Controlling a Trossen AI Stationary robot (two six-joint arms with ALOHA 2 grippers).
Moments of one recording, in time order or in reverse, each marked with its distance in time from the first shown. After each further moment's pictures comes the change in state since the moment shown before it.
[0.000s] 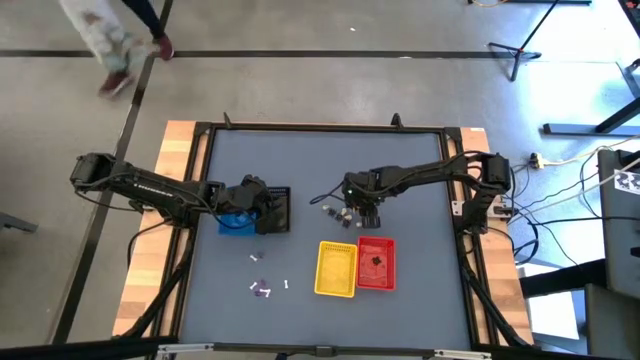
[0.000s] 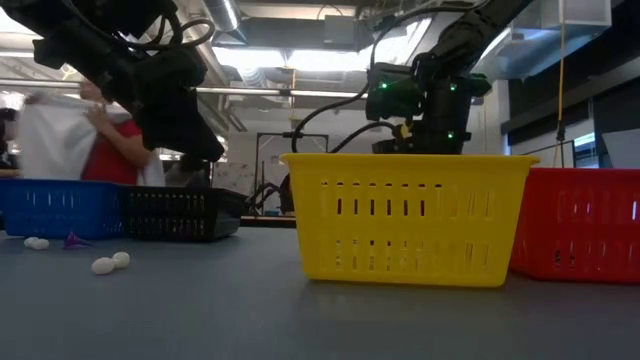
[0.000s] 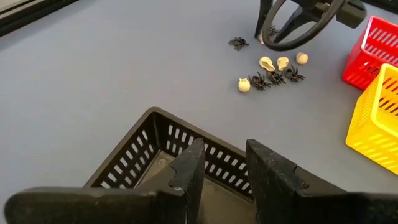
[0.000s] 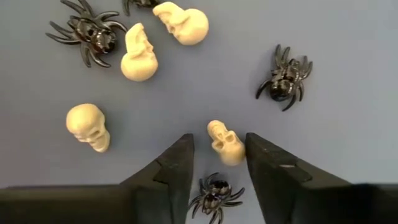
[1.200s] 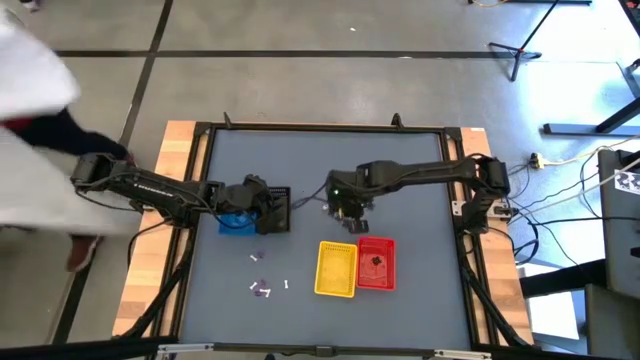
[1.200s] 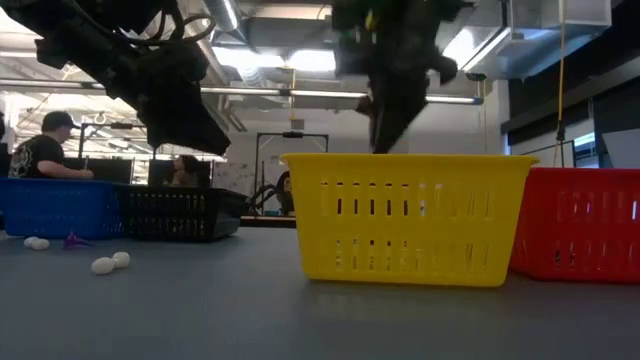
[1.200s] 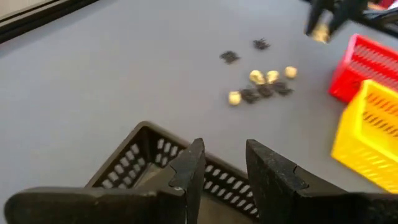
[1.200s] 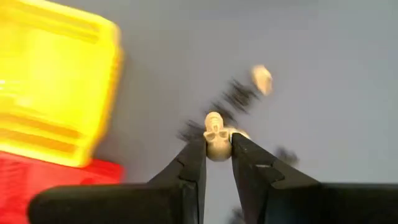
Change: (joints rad) left arm 0.000 0.000 0.000 0.059 0.014 0.004; right arm 0.138 0.006 0.426 -0.295 -0.119 0.040
